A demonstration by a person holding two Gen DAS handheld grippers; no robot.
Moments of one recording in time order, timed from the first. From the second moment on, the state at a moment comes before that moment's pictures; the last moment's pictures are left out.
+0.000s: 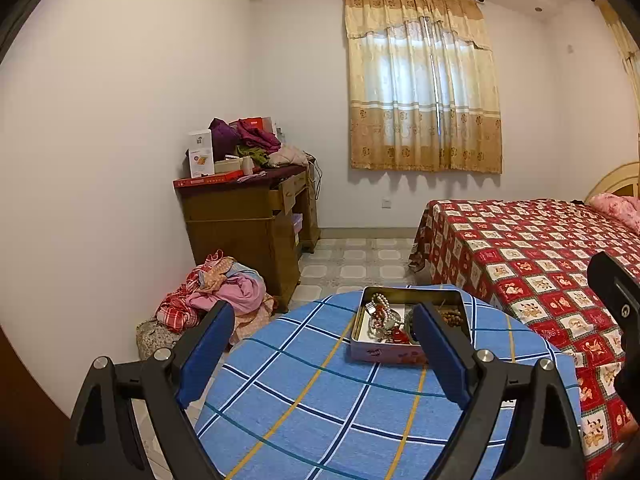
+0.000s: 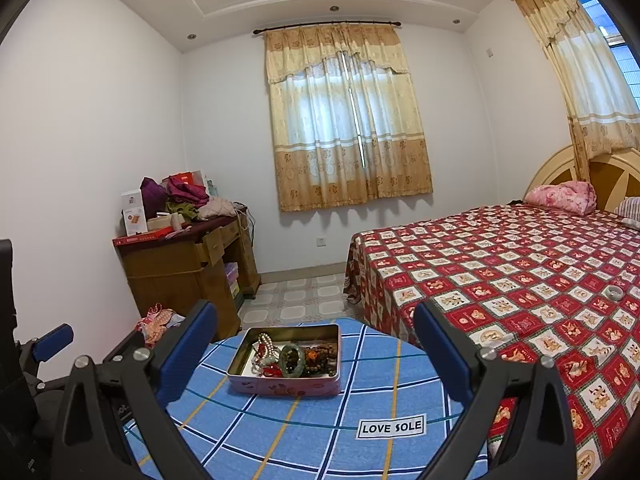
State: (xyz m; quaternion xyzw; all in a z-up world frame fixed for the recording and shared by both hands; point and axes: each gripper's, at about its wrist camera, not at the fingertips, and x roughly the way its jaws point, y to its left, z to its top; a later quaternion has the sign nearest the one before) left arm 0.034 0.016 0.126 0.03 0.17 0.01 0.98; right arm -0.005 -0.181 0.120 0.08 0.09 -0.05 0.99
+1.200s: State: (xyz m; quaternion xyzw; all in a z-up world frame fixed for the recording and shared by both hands) left arm 0.048 0.020 0.115 0.01 0.21 0.02 0.98; right arm -0.006 -0.188 0.108 0.08 0.10 -0.05 0.99
